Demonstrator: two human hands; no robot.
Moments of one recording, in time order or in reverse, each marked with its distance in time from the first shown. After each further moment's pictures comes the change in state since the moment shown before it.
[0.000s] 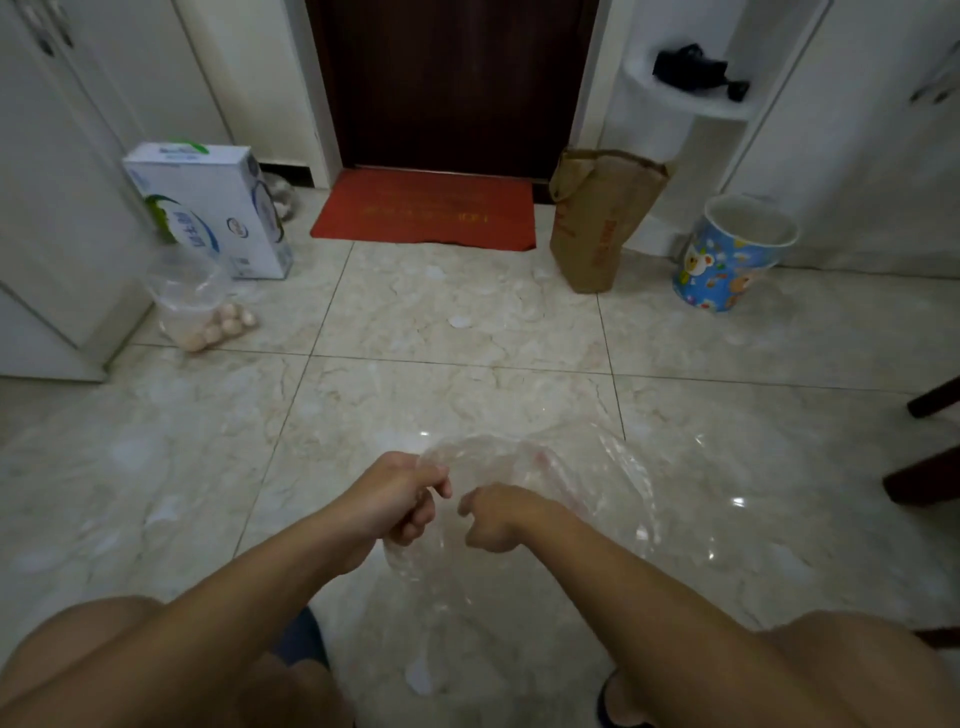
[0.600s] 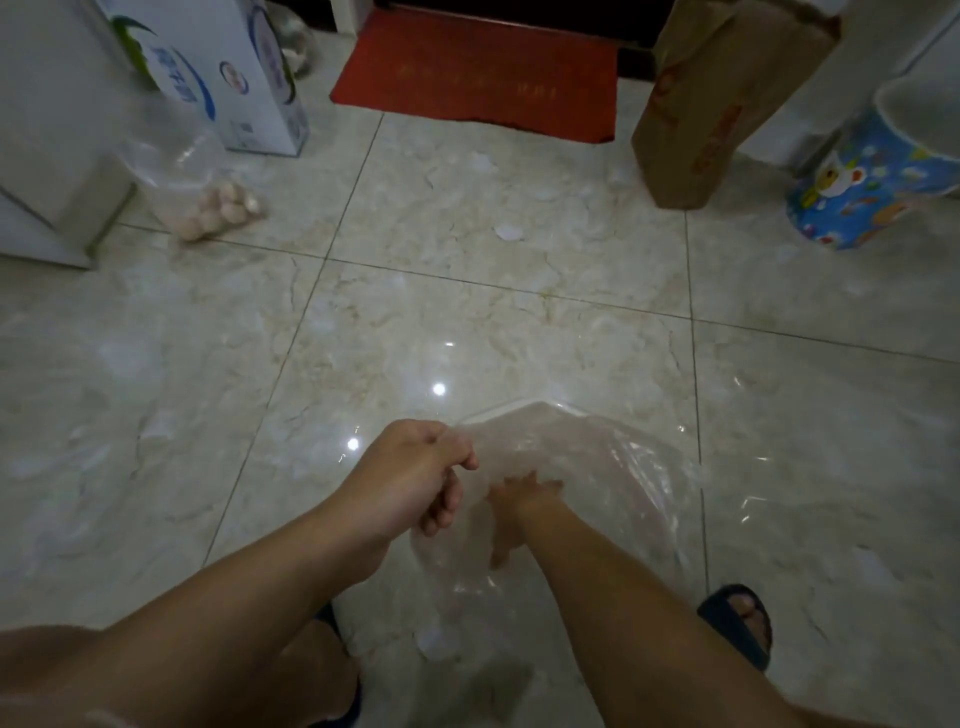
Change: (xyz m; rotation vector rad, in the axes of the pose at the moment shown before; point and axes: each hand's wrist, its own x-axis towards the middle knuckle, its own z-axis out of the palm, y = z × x) left_hand 0.072 -0.023 -0.018 -0.115 0.113 -0.111; right_hand 0.170 0.032 0.079 -0.282 -0.316 0.156
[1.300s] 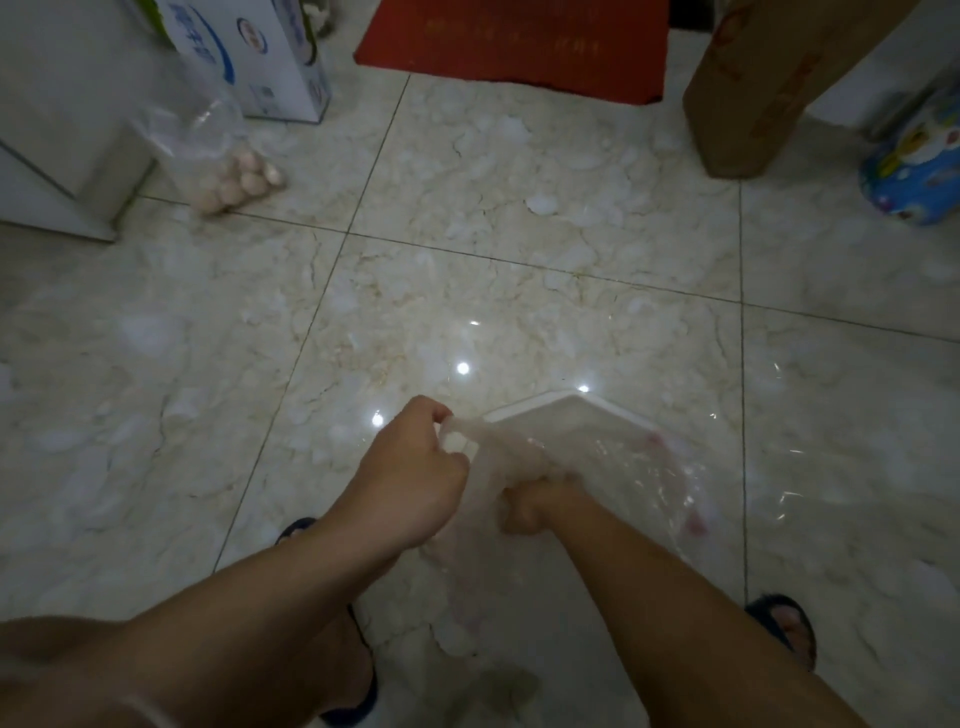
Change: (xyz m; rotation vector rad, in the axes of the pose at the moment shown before) left_hand 0.026 -0.016 -0.003 0.278 0.216 0.019; right_hand 0.042 0.006 0.007 0.099 -0.028 -0.139
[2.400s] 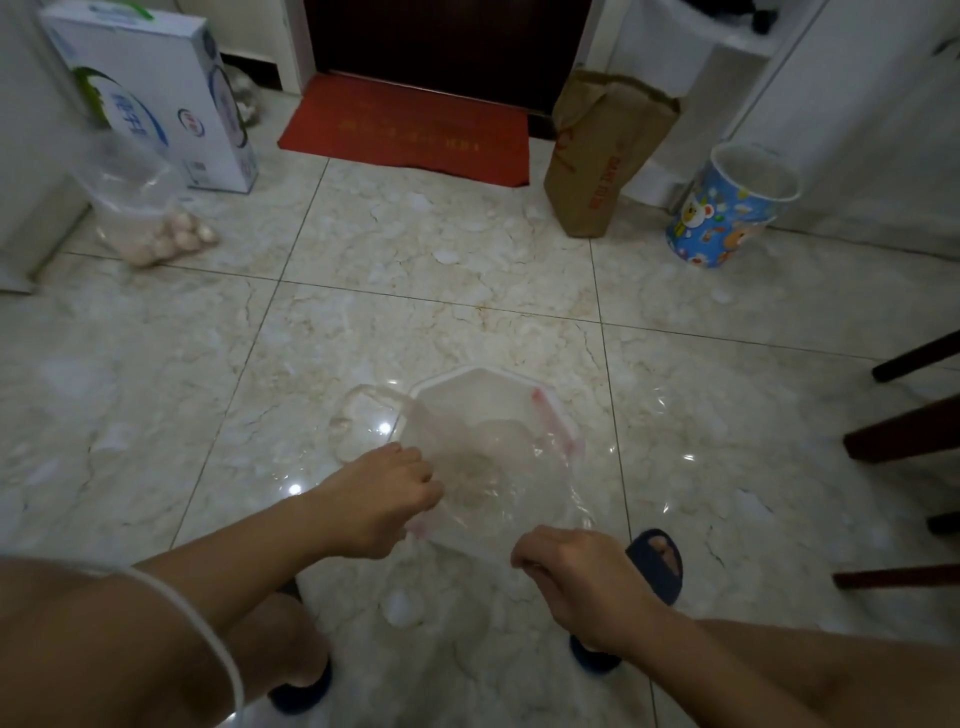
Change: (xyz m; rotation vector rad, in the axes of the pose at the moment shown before) left_hand -0.047 -0.069 0.011 1.274 -0.272 1.098; right_hand -0.263 0.005 0.127 0.136 0.918 -0.293
